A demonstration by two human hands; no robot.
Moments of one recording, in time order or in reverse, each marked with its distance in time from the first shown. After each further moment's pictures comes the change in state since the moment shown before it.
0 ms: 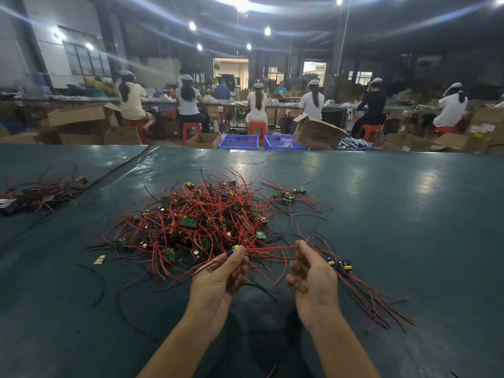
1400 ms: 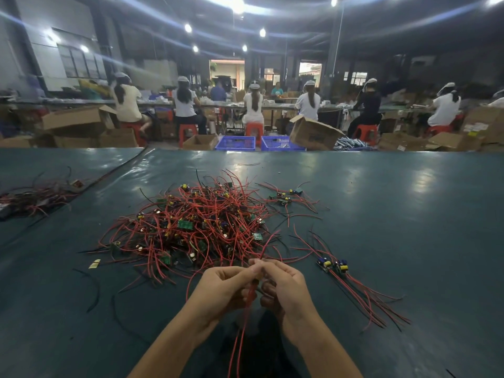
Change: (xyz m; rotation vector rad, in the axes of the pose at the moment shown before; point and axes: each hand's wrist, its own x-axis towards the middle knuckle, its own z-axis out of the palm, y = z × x) left_hand -0.006 0.007 -0.003 0.510 -0.284 -0.068; right_hand -0.017 0.018 0.007 -0.376 -0.318 0.059
